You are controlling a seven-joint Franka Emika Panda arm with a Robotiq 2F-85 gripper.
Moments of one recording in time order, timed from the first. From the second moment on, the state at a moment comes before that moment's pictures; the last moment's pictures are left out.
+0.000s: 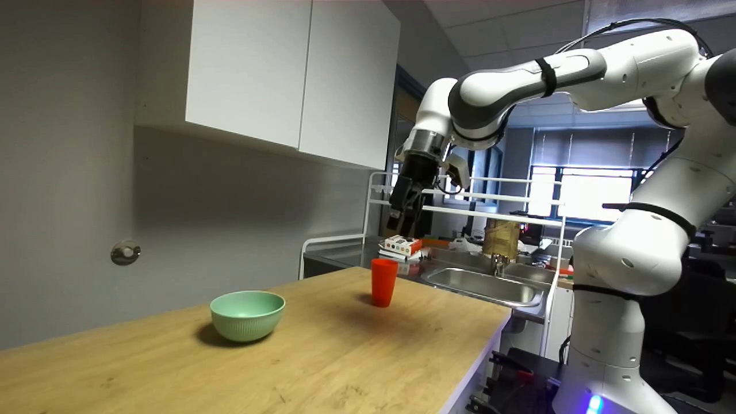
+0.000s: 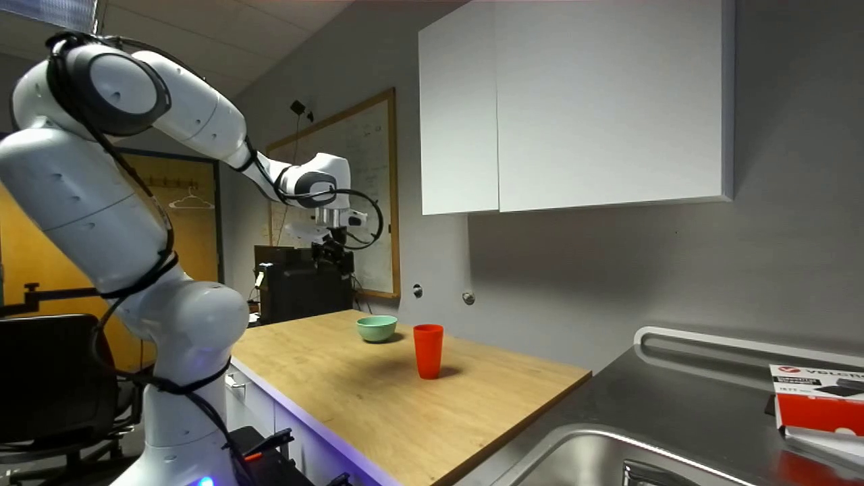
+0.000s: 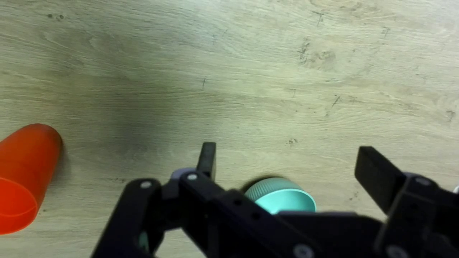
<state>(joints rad) 0.24 -0.58 0.09 -2.53 0.30 2.14 0.03</state>
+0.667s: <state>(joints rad) 0.12 -0.51 0.10 -2.52 0.24 2.33 0.10</state>
